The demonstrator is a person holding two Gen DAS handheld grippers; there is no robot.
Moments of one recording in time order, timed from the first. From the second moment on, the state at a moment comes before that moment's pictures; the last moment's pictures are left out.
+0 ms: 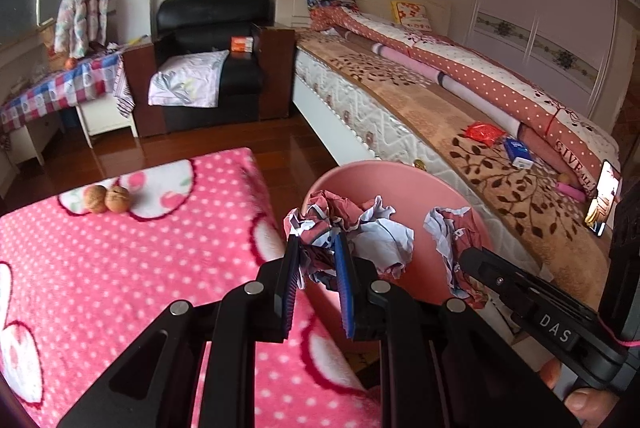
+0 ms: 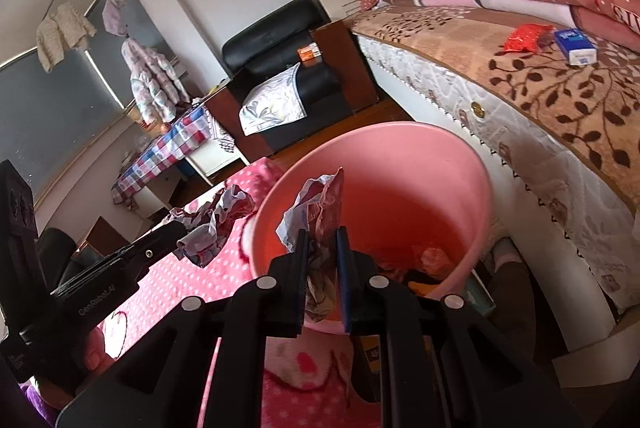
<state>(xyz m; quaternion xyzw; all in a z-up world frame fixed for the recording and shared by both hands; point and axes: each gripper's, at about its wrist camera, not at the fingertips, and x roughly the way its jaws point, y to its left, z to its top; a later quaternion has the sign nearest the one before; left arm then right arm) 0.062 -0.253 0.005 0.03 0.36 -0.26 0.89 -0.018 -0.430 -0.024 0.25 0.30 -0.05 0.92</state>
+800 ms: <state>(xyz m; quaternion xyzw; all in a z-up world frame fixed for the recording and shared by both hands) 0.073 -0.299 -0.026 0.05 0.41 -0.30 0.86 -0.015 -0.456 -0.045 0.26 0.32 -0.08 0.91</state>
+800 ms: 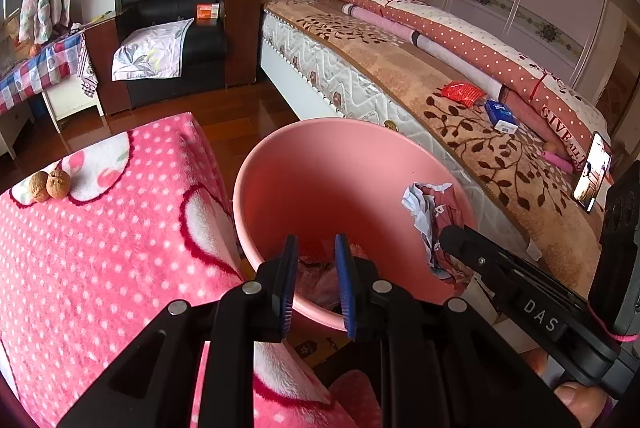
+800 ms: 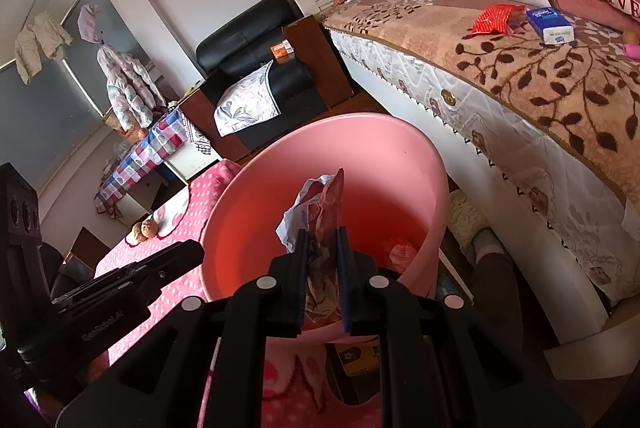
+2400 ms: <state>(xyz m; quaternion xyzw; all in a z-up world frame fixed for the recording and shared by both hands) 0.052 -0.256 -0.007 0.02 0.36 -0.30 0.88 -0.012 -0.426 -0.032 0.24 0.31 -0.07 0.92</state>
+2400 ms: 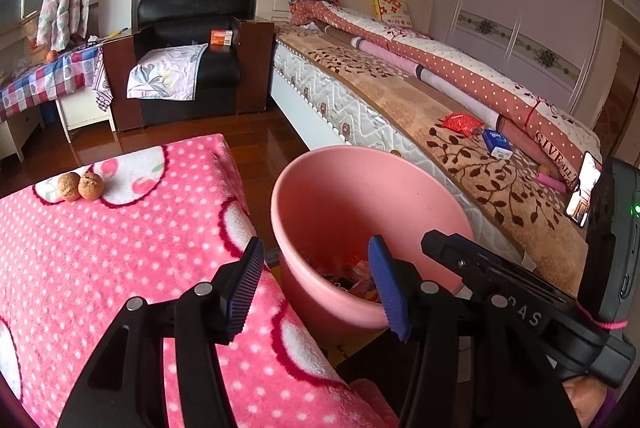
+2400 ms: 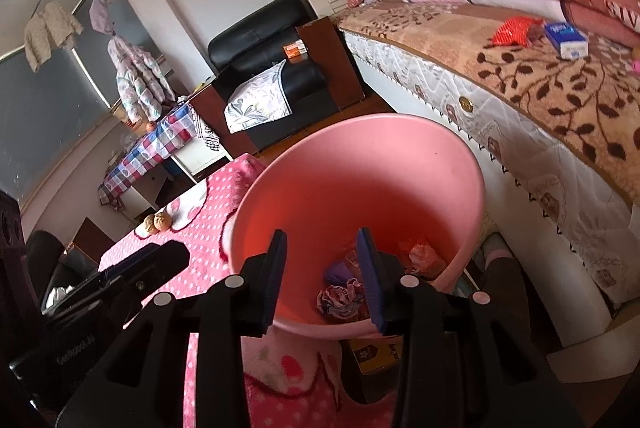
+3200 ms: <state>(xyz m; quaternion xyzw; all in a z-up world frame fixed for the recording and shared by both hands) 0.023 -0.215 0.017 0.00 0.31 -0.27 0.91 -0.041 -0.363 0.005 0.13 0.27 -0.07 0.95</state>
